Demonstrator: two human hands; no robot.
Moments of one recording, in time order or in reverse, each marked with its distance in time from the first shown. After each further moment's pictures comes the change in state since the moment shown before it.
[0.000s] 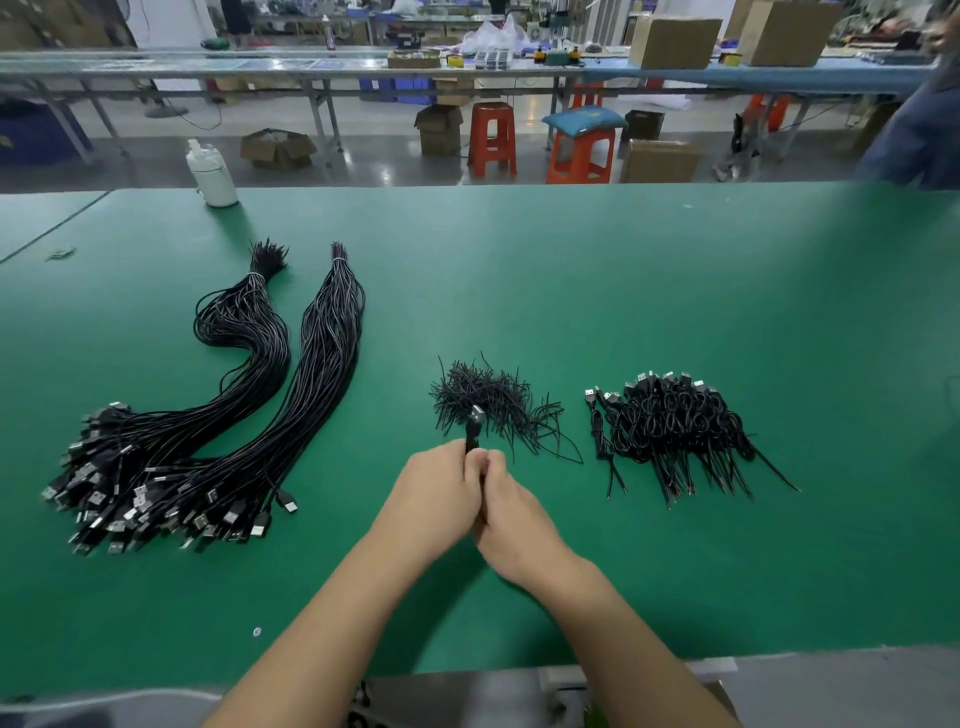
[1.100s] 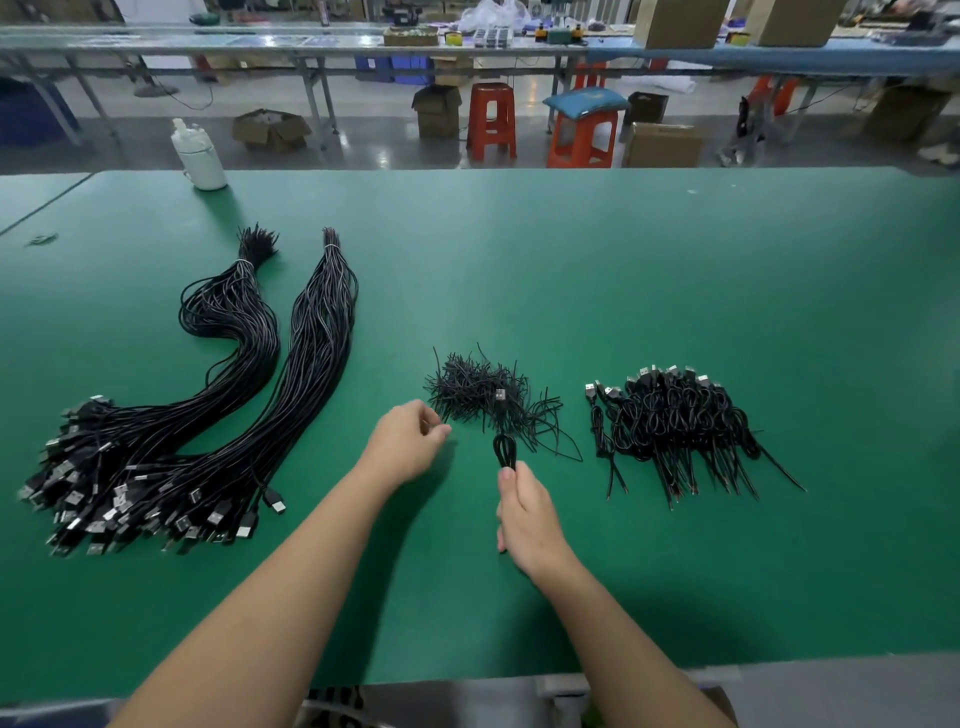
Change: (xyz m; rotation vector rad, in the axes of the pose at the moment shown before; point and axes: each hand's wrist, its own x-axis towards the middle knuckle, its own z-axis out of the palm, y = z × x) left_hand 0.092 -0.076 0.030 -0.094 -0.051 -0.199; right_hand 0.014 0.039 0.018 0.319 0.137 0.302
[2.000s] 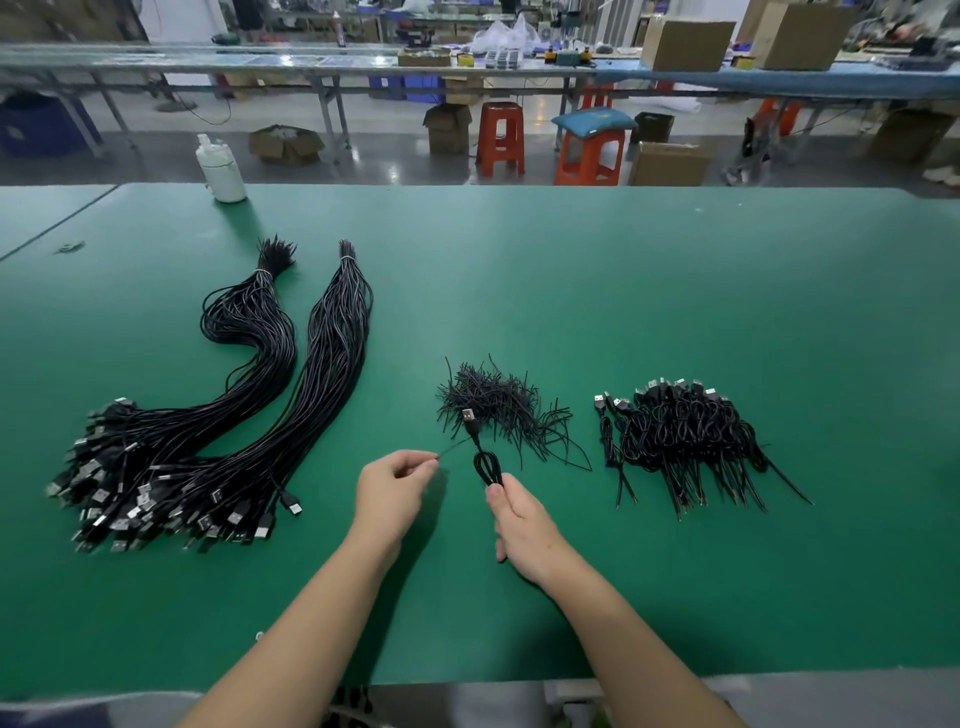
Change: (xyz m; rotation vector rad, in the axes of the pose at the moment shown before) left_hand -0.063 -0.016 0.006 -0.676 0.198 -0.236; right_hand -0.004 -0.010 0.001 0.001 -0.233 -0.023
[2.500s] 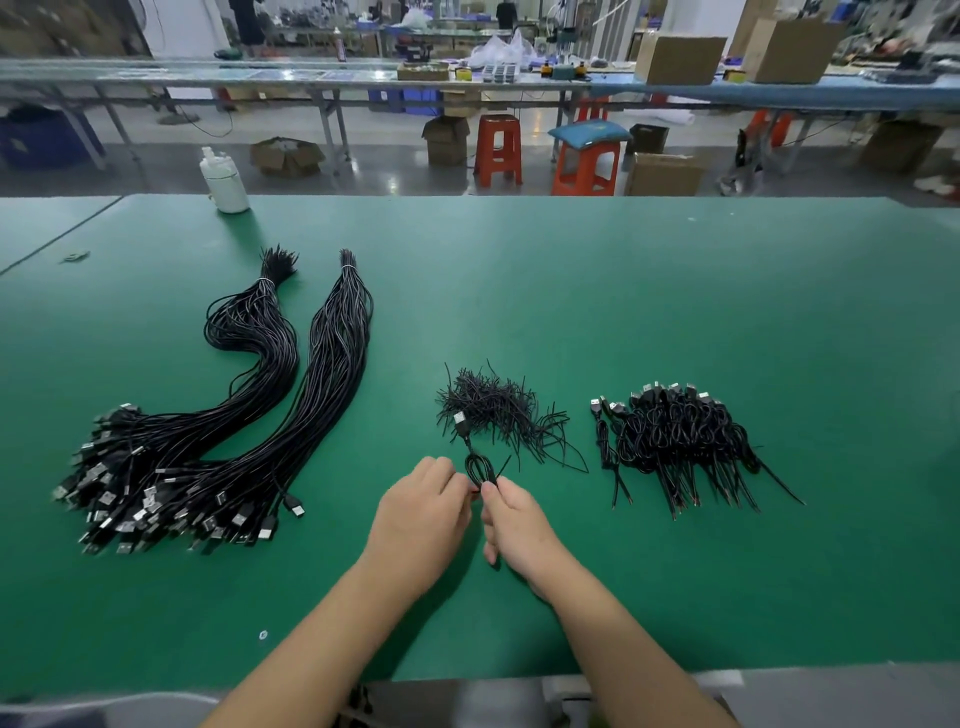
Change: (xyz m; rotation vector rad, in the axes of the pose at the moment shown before) left_hand -0.039 0.002 0.001 0.875 0.029 1.130; right_hand -0.002 -0.013 0.008 0.250 0.034 0.077
